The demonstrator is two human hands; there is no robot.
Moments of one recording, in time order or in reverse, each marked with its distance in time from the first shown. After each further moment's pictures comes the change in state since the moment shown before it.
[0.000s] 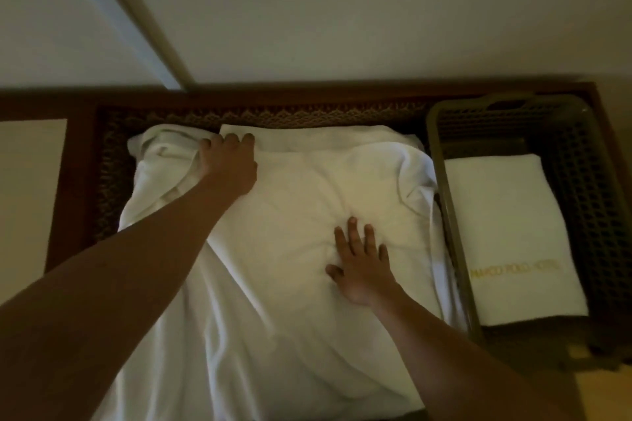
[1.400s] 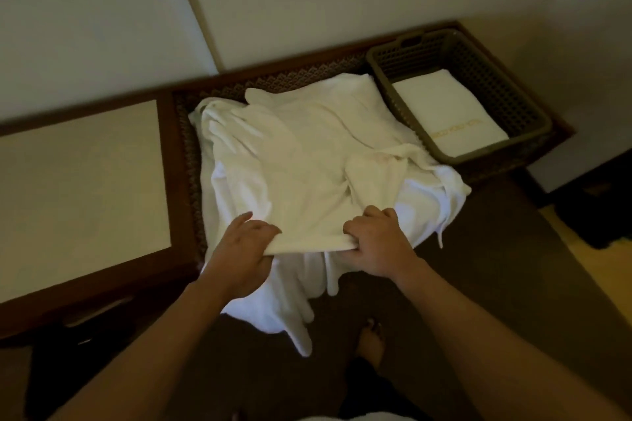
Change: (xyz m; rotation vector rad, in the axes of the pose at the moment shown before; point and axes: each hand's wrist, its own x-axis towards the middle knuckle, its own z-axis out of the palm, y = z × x) left_hand -0.455 -0.096 0.090 -0.437 0.241 0.647; right_hand -0.288 -0.106 0.170 0.051 0.912 -0.263
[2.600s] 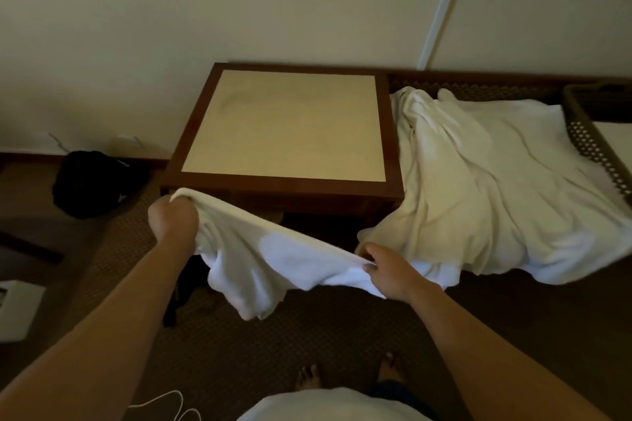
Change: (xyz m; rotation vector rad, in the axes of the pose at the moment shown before) left_hand -0.397 -0.256 -0.128 -0.846 1.008 -1.405; right_hand -0.027 -0.379 0.130 0.381 -0.635 0.081
